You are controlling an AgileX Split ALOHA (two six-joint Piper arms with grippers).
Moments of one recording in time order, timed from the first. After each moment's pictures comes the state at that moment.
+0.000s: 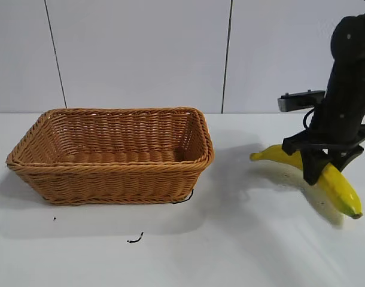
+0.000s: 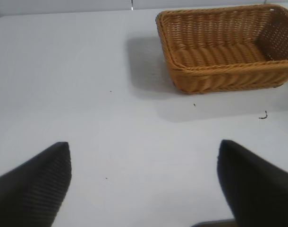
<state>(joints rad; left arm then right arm) -0.04 -0.01 -0.50 -0.02 1.07 0.03 0.07 1.98 -1.52 -0.02 0.98 -0.14</state>
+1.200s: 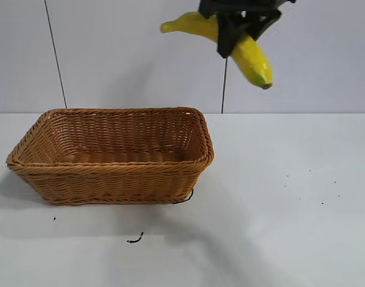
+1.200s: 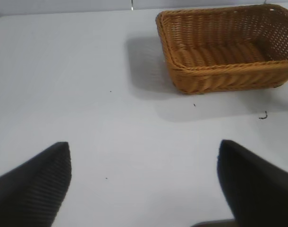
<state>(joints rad) -0.04 -0.01 -0.50 -0.02 1.07 0.03 0.55 2.26 -2.20 -0.02 1.07 -0.19</state>
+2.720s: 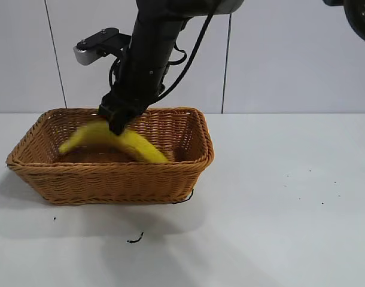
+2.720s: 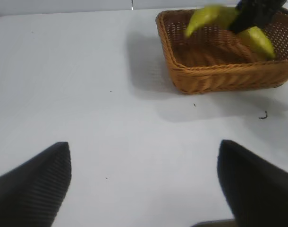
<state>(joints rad) -0.04 -0.01 -0.50 -0.02 1.07 0.03 0.61 2.38 -2.21 -0.03 0.97 -0.30</state>
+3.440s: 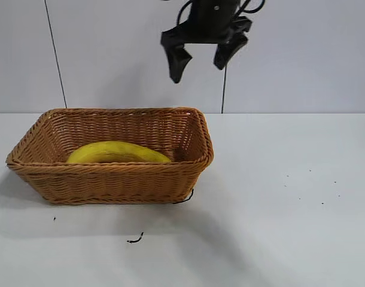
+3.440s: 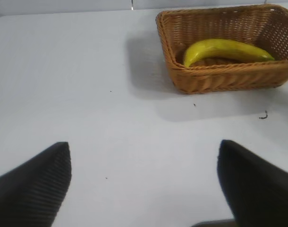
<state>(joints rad) -0.04 -0.01 -0.50 -0.02 1.07 0.03 0.17 2.34 -2.32 0.00 1.20 -0.09</state>
